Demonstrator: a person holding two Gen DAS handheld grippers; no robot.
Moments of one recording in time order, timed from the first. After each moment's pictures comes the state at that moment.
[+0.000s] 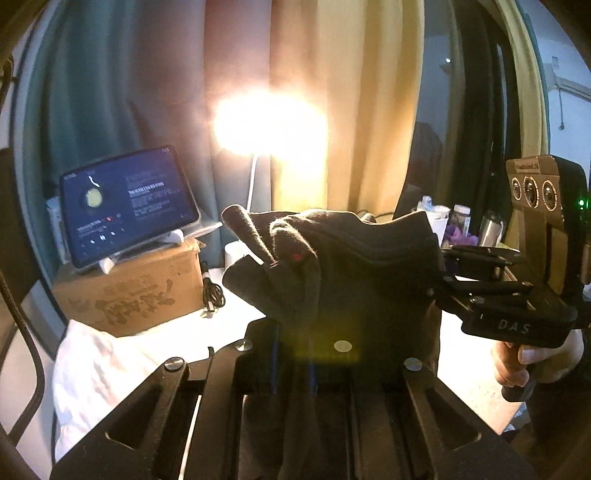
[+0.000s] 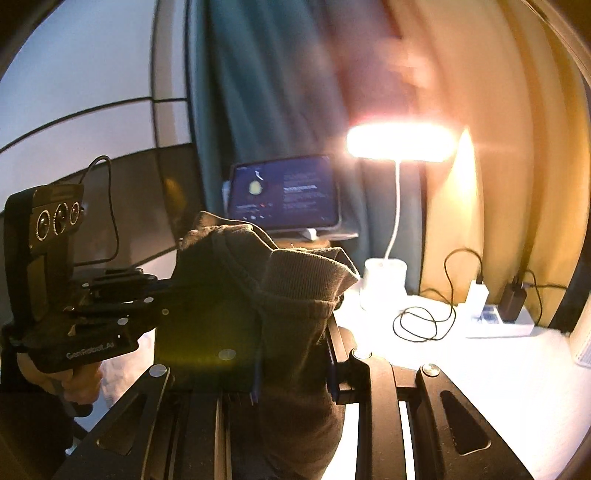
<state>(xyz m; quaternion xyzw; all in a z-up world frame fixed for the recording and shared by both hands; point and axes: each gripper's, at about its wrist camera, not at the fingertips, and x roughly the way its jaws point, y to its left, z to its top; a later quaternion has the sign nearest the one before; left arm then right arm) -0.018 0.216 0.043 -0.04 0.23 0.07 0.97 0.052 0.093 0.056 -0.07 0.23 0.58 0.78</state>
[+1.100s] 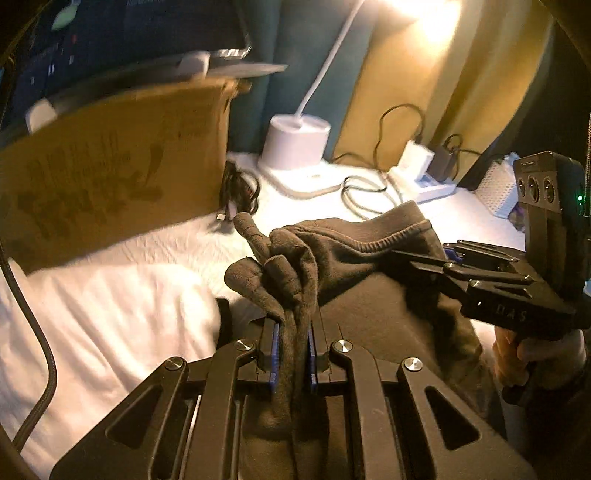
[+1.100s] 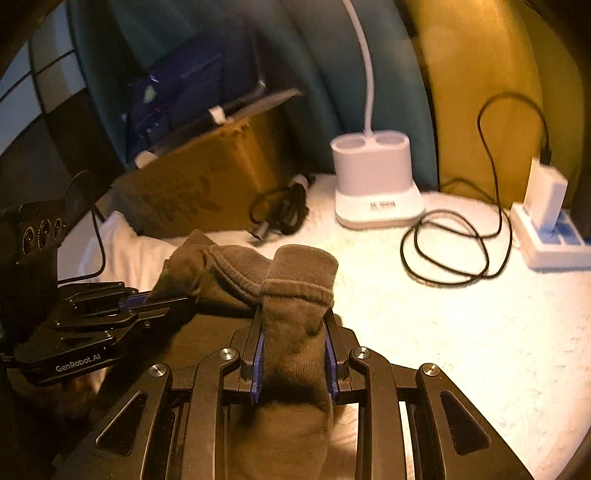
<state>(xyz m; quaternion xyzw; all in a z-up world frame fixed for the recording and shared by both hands) 0.091 0.306 -0.081 -0.15 0.38 0.10 0.91 0.173 0.207 -0.095 -0.08 0.41 0.56 0.72</state>
